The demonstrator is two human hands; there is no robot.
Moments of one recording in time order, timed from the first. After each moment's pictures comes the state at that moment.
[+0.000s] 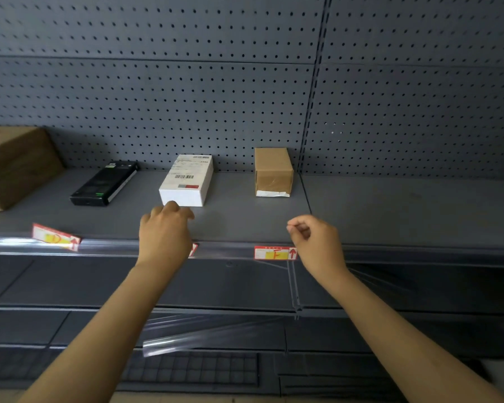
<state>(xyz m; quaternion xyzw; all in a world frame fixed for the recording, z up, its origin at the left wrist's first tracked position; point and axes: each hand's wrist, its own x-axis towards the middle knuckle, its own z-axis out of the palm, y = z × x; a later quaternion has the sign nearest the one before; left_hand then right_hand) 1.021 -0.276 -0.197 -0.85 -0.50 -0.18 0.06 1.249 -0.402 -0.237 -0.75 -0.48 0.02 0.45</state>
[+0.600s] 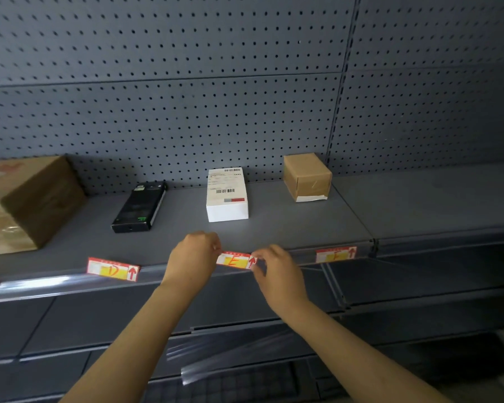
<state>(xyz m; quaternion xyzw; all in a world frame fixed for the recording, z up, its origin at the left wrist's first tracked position) 0.943 -0.200 -0.211 -0.89 -0.41 -0.14 -0.10 1.065 -0.315 -0.265 -0.79 -0.49 0.02 0.36</state>
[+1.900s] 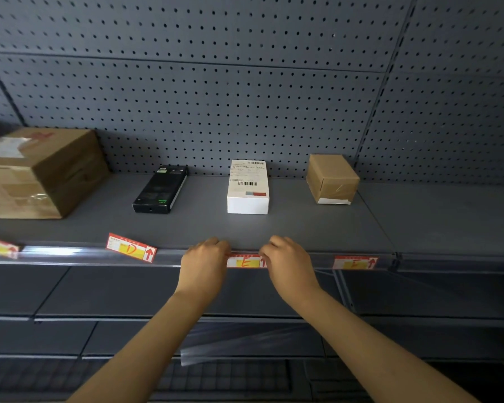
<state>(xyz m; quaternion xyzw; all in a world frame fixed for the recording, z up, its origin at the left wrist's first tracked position) 0.925 -0.209 -0.246 -0.89 -0.42 -0.16 0.00 1.068 -0.296 -0.246 -0.76 -0.63 -0.06 0.16</state>
